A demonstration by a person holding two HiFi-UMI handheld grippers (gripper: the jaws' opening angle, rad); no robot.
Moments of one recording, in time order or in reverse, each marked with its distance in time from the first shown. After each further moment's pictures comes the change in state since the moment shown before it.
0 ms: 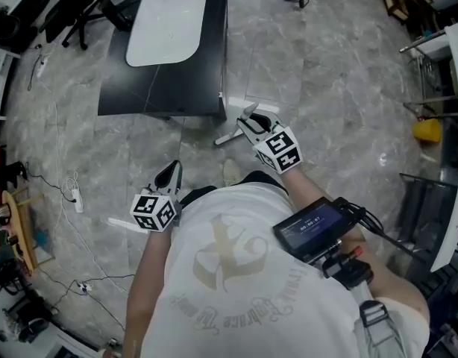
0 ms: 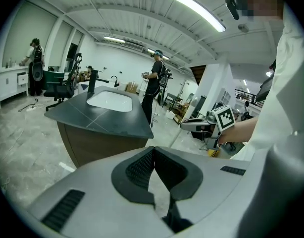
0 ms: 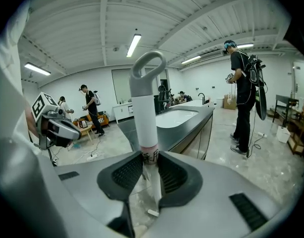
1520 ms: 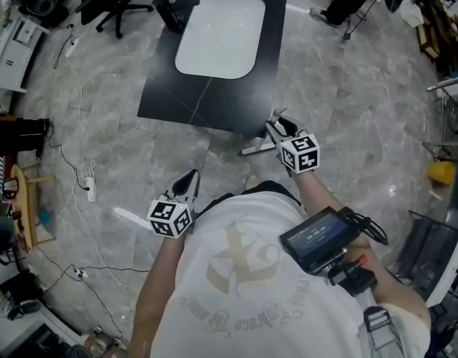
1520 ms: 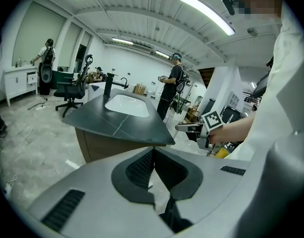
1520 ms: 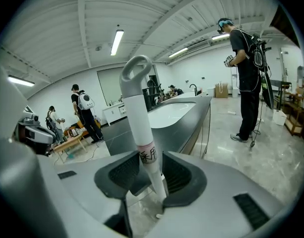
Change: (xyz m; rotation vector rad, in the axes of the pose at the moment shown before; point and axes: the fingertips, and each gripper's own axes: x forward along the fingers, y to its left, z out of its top) left arm -0.019 0.075 0.021 -0.049 -0.014 0.066; right arm 0.101 -0.033 0.016 0.152 0.036 -0.055
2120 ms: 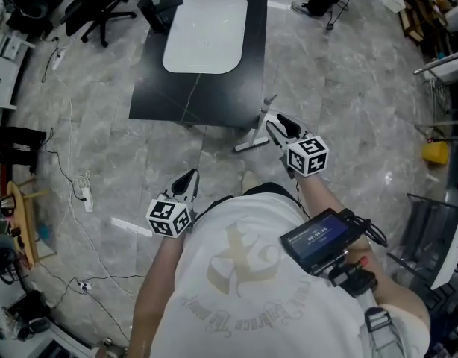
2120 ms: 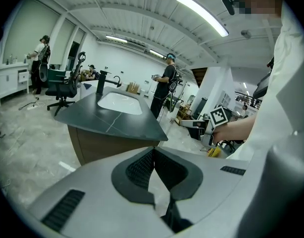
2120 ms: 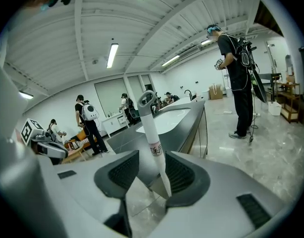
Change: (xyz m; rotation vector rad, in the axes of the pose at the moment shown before) left arm -0.003 -0.012 -0.011 0.031 0.013 -0.085; right arm -0.054 0.010 0.002 0.094 -0.103 -0.005
